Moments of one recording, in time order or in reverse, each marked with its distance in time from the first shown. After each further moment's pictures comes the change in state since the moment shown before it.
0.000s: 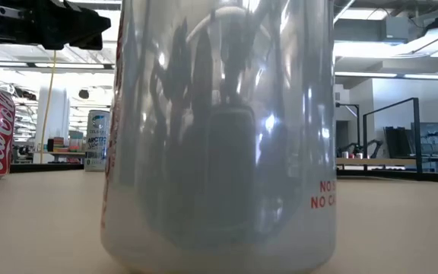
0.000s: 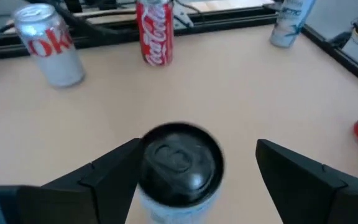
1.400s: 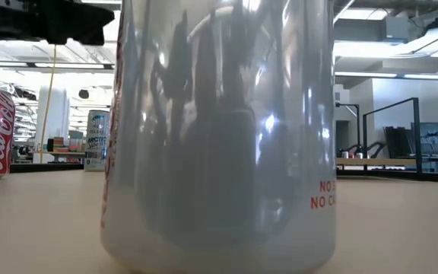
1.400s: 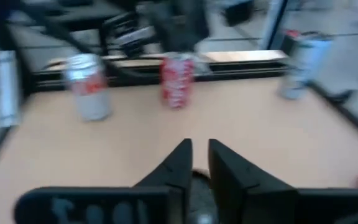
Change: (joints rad) left arm 0.000 0.027 0.008 0.074 -0.010 0.014; right arm 0.014 -0.081 -0.051 0.169 -0.011 -0.156
